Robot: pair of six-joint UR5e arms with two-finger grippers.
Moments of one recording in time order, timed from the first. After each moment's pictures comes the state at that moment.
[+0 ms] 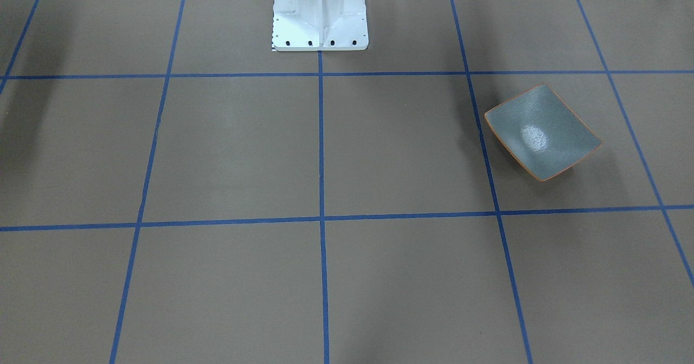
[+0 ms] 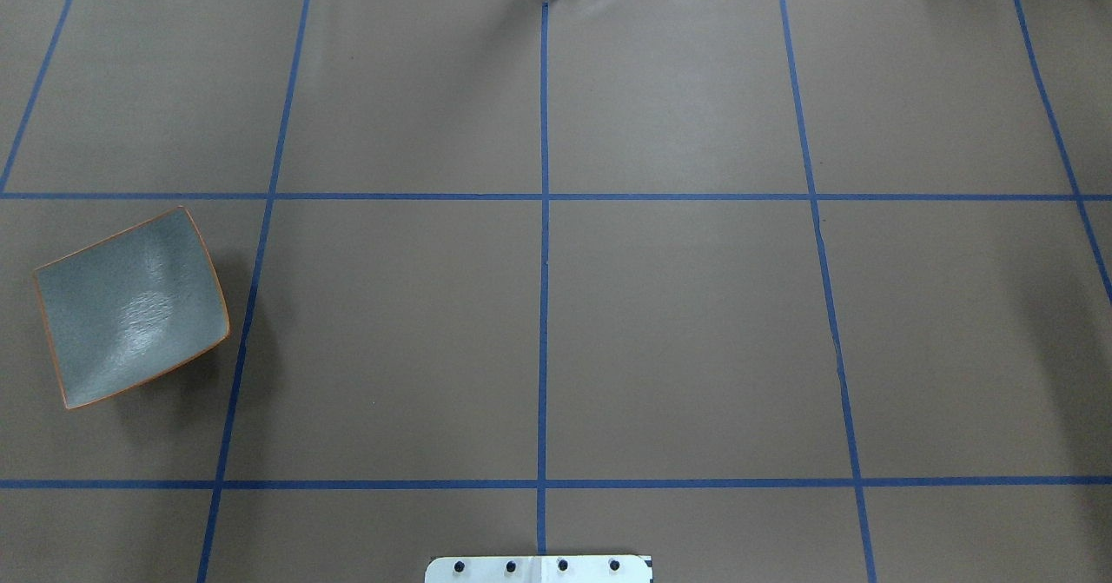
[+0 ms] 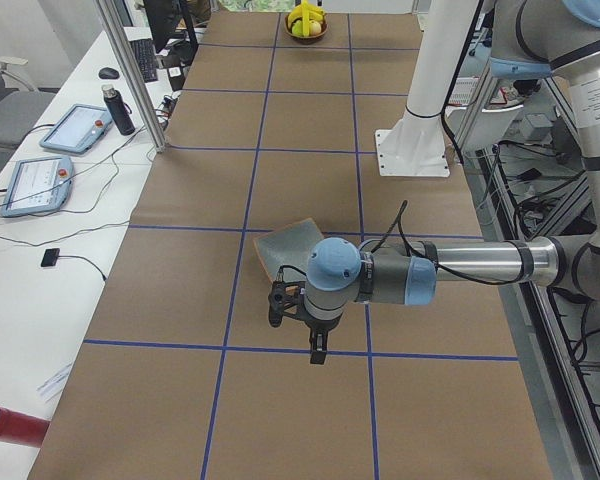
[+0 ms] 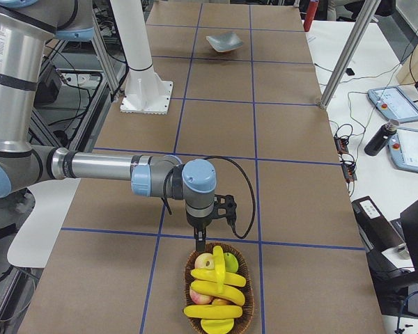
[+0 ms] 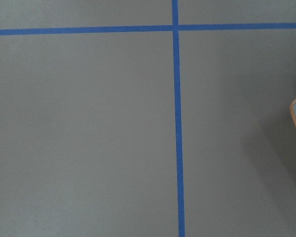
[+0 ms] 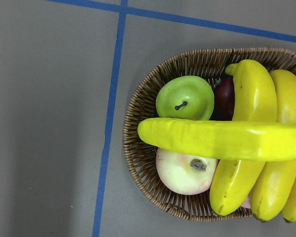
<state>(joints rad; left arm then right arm) -1.62 -1.23 -1.89 -1.65 -2.37 0.02 1.58 -1.85 1.84 -1.58 2.23 -0.14</state>
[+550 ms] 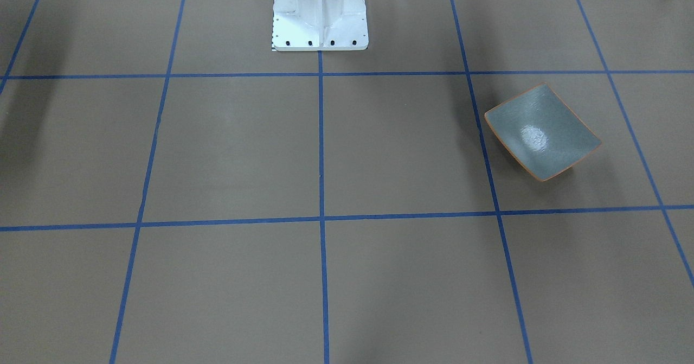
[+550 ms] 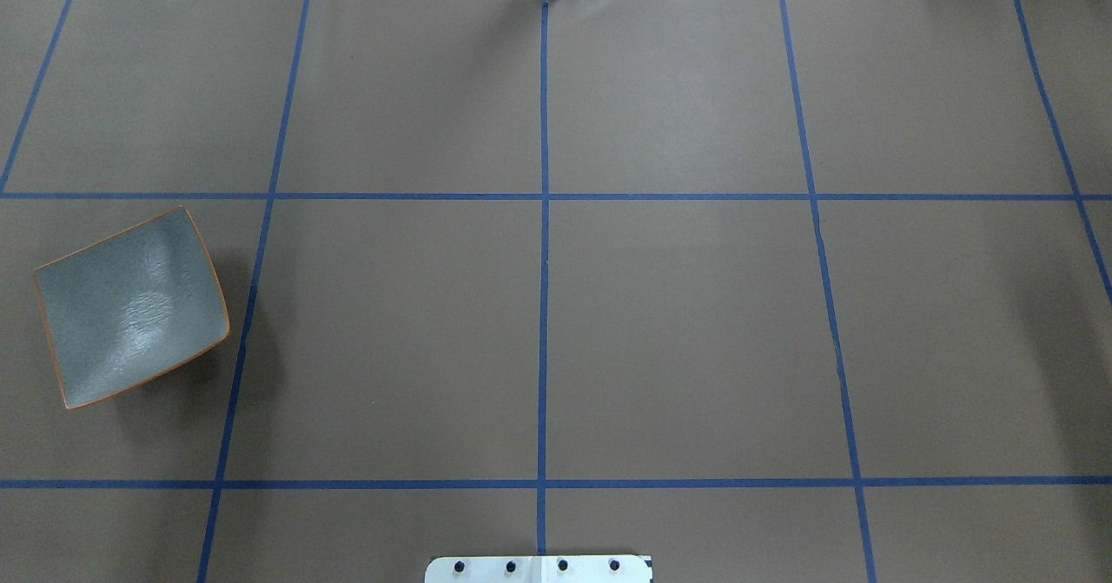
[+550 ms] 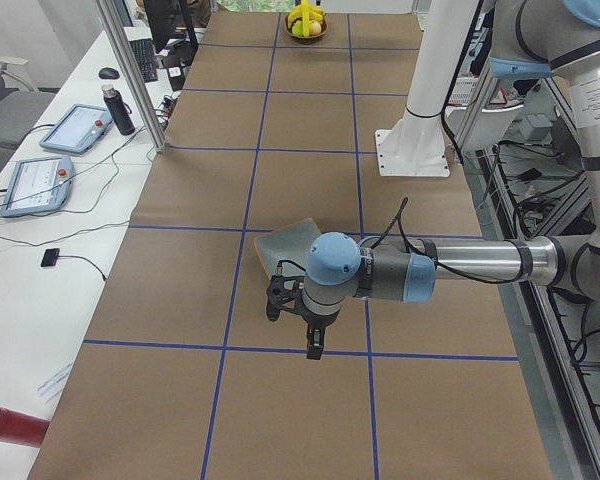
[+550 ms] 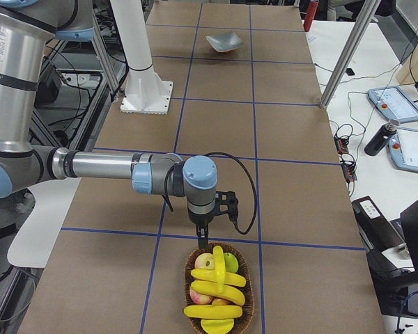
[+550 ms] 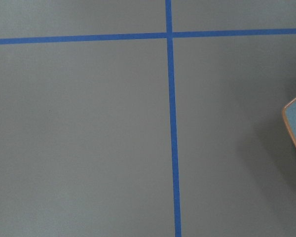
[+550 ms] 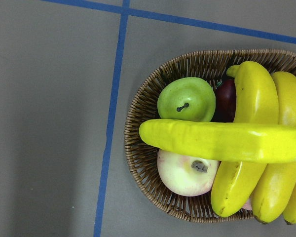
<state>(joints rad) -1.63 -1.23 -1.91 -1.67 -2.38 0.02 1.58 -1.84 1.86 -1.57 2.23 -0.14</state>
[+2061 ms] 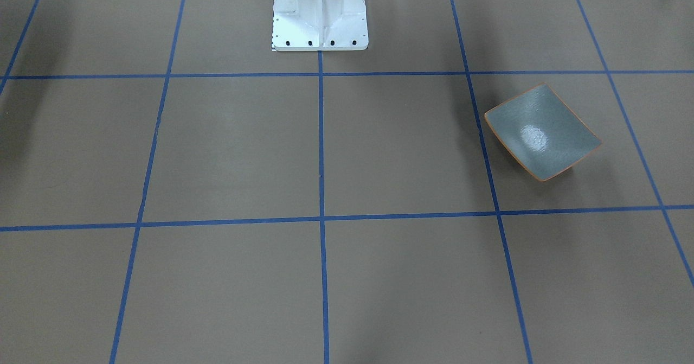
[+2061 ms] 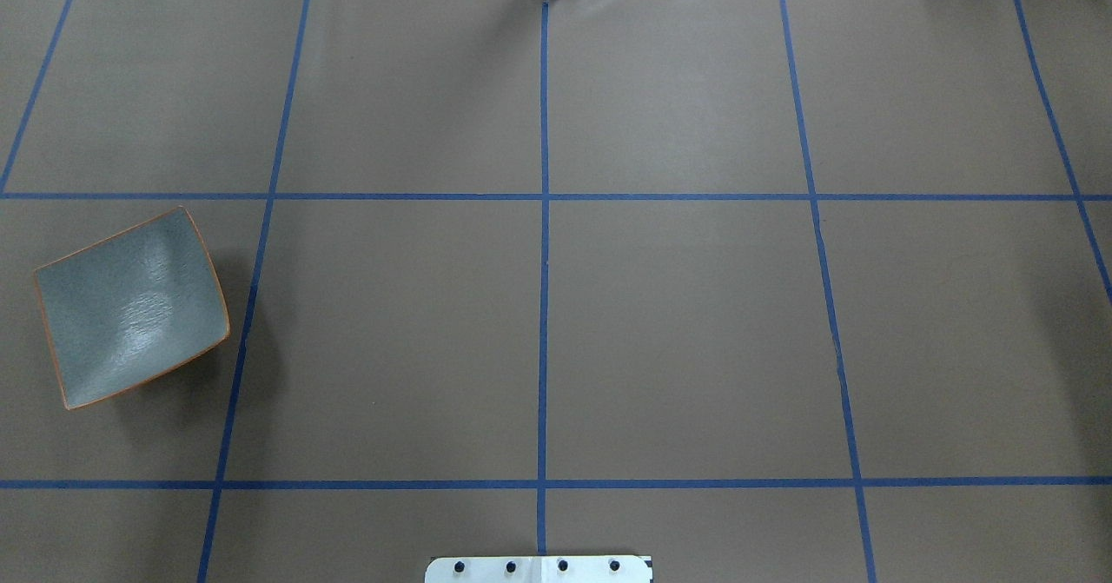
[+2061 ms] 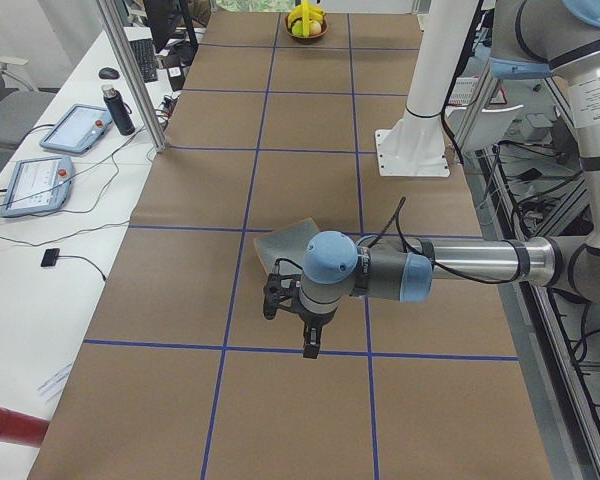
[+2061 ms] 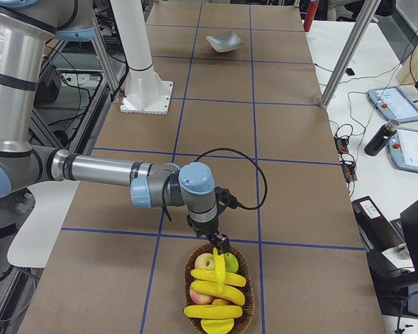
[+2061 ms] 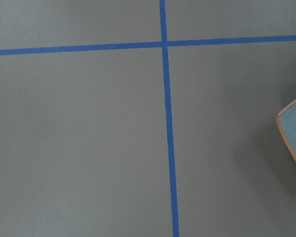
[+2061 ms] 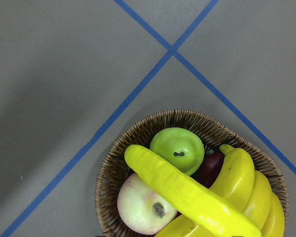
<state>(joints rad) -1.62 -1.24 -1.90 -1.67 -2.38 0.02 1.59 -1.83 1.74 -1.35 2.14 -0.91</state>
